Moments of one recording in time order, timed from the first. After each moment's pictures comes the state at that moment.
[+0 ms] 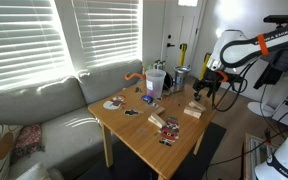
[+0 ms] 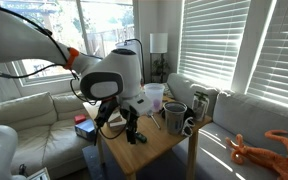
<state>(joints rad) -0.25 -0.42 -0.09 -2.60 0.10 2.27 0.43</state>
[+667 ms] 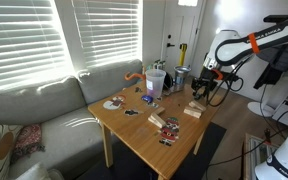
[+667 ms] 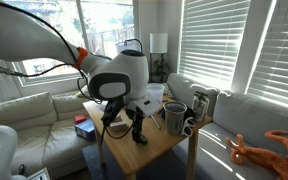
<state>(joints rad) -0.25 -0.35 -0.11 -2.54 0.11 2.27 0.44</state>
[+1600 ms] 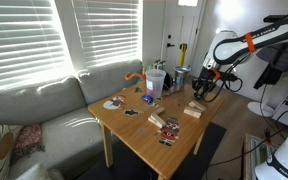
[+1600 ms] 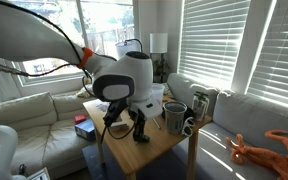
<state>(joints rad) -0.25 -0.32 -0.13 -2.52 0.14 2.26 0.49</state>
